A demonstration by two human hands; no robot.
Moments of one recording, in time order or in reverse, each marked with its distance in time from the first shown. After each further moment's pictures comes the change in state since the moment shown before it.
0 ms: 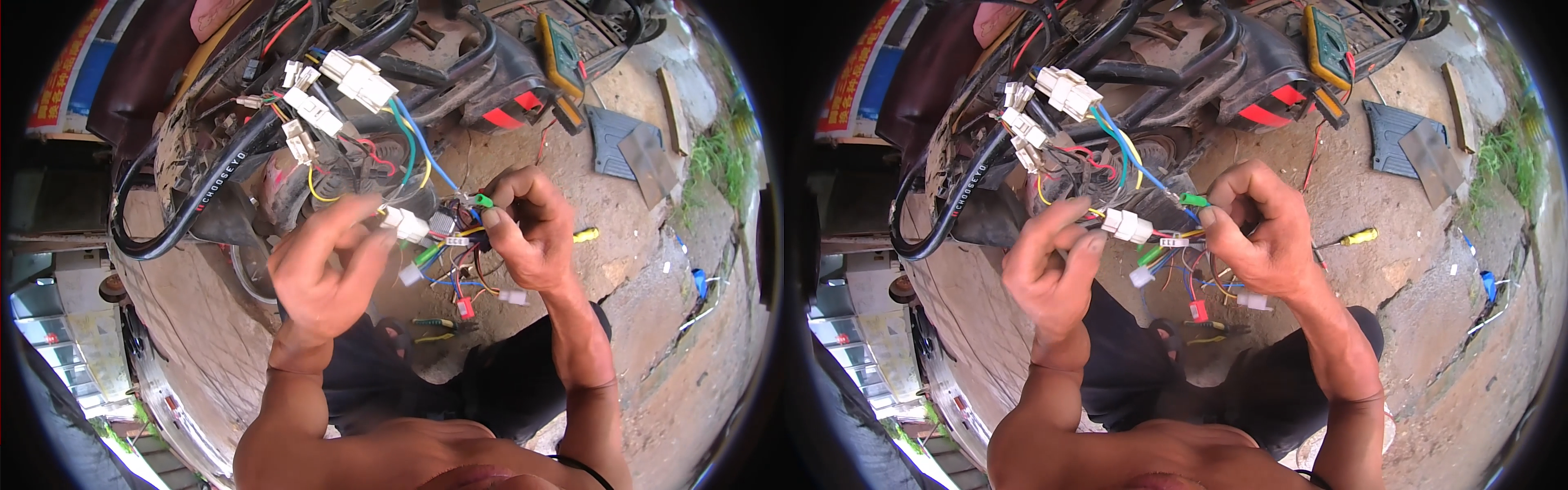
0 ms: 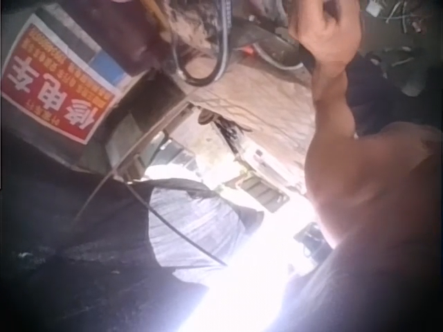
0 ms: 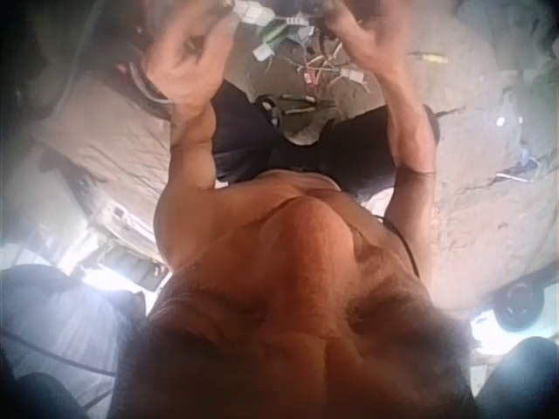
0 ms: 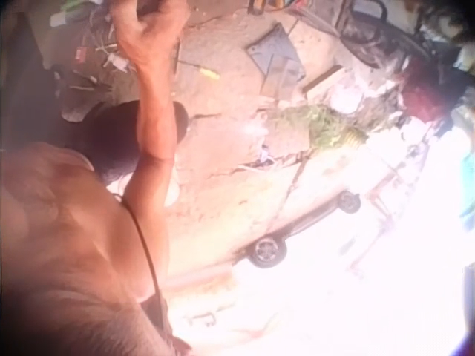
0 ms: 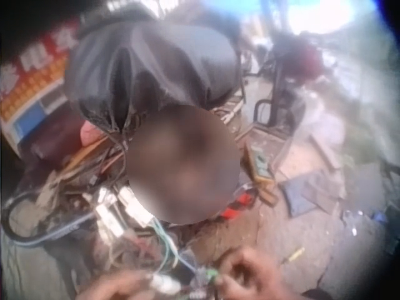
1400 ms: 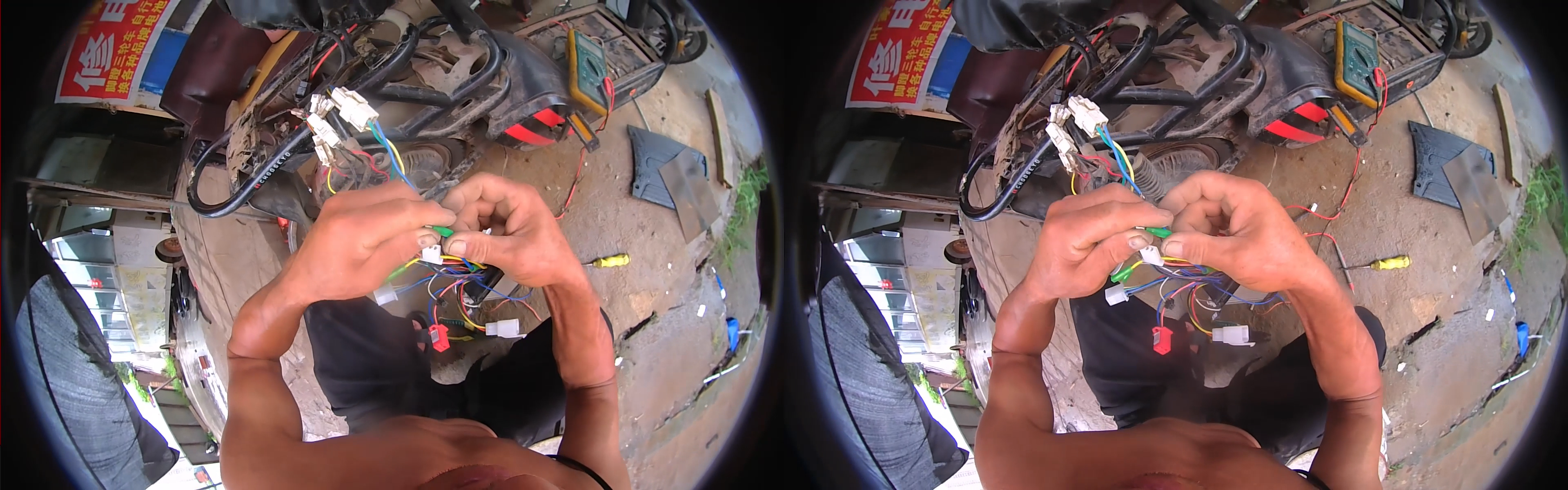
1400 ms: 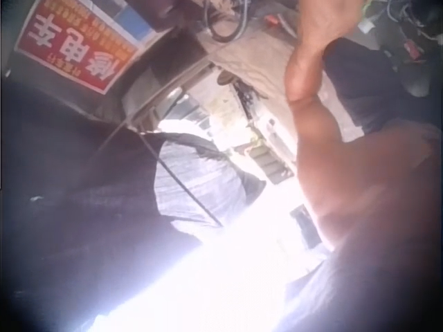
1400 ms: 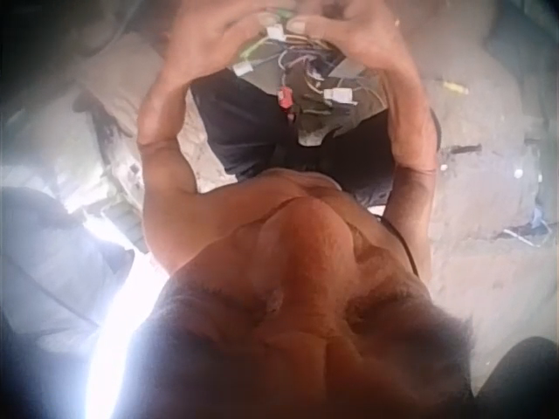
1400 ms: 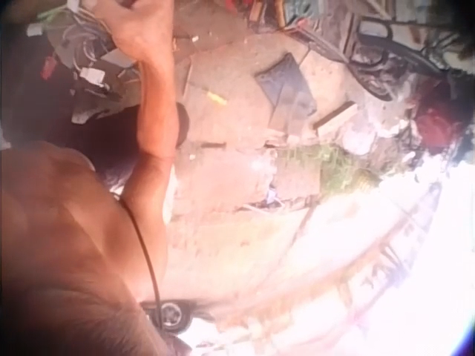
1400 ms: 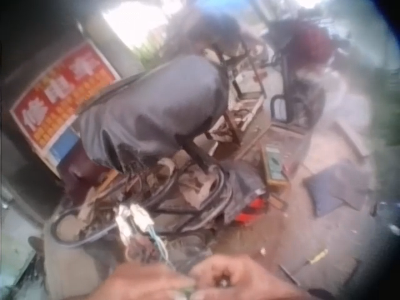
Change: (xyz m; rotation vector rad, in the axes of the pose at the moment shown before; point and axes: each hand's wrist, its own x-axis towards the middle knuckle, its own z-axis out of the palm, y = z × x) left_hand 0.060 0.086 0.012 0.196 -0.651 0.184; right_hand 0.020 -0.041 -0.030 0.532 -0.482 0.322
